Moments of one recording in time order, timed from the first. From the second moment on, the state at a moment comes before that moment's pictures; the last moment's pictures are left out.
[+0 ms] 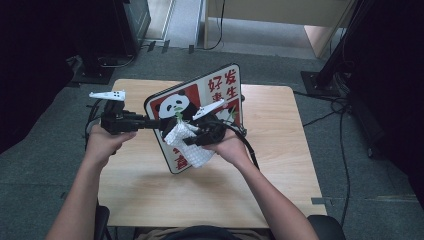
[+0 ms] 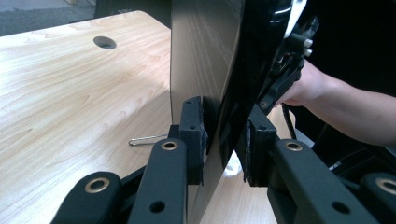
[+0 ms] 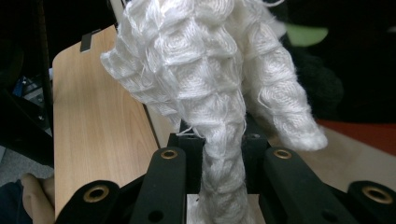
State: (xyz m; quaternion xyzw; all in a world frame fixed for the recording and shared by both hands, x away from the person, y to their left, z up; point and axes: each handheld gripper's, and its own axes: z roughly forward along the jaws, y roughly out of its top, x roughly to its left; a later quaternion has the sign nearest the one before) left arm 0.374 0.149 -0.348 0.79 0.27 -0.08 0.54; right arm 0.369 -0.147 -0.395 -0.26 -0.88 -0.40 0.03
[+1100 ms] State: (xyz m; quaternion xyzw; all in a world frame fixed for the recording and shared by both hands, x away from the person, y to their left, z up) left arm 0.375 0.151 -0.349 0.79 0.27 -0.08 0.54; right arm 0.356 -0.149 -0.452 -0.27 -0.88 -0.38 0.06
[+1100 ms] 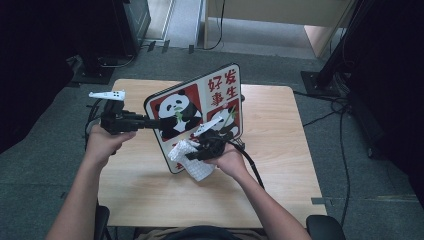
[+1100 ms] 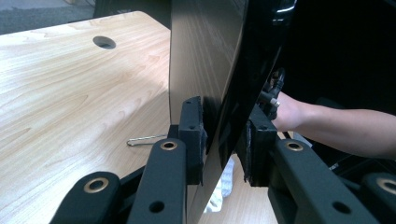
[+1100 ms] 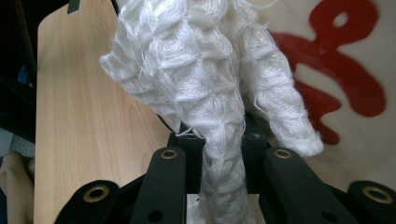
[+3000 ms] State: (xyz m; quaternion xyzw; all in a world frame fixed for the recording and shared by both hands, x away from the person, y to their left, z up) left arm 0.375 0.164 -0.348 0.79 0.28 -0.08 0.54; right arm 0.366 -0.149 -0.363 -0.24 -0.88 -0.41 0.03
